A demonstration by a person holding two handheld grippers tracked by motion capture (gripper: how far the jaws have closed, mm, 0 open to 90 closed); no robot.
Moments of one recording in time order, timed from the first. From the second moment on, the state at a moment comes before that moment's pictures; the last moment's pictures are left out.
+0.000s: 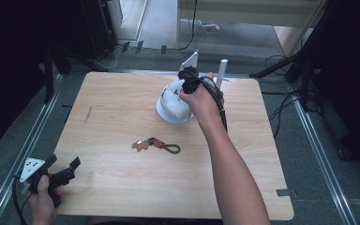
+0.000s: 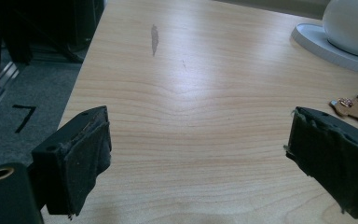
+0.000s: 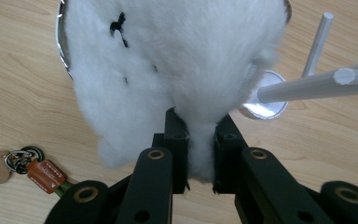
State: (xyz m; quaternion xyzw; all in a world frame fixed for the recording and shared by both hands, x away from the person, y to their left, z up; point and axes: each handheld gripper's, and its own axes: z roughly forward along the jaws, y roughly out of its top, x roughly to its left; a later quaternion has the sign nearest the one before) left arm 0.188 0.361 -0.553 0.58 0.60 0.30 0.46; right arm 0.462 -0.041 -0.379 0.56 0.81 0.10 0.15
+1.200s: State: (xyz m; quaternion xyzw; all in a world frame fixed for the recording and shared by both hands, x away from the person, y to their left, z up) left arm 0.188 0.361 -0.553 0.58 0.60 0.30 0.46; right arm 0.454 -0.030 -0.386 0.49 0.84 0.11 0.21
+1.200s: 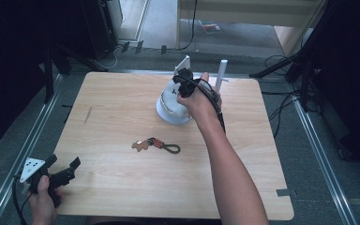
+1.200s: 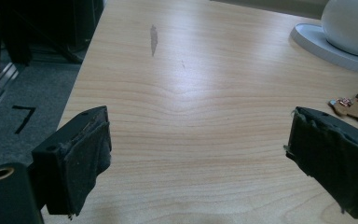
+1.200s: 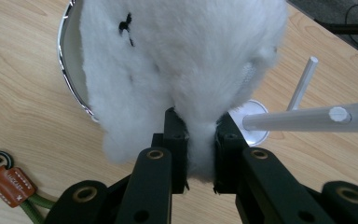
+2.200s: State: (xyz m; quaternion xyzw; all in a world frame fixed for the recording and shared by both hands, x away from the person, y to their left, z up) left arm 0.188 0.361 -0.553 0.58 0.60 0.30 0.46; right arm 0.473 -0.042 -0.422 0.52 0.83 0.11 0.20
